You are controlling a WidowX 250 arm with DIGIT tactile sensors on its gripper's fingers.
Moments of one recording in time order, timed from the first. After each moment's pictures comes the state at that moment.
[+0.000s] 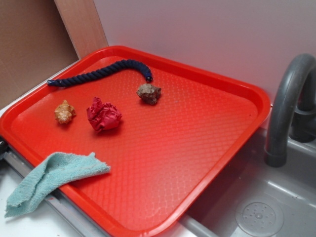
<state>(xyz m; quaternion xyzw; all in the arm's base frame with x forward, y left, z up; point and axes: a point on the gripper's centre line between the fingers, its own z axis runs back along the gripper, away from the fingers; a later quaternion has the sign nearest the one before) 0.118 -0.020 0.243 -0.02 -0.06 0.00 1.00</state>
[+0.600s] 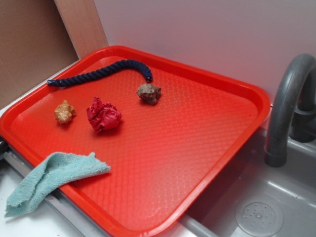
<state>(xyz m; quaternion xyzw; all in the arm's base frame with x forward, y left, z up) 0.147 -0.016 0.226 -0.03 -0.06 0.00 1.00</state>
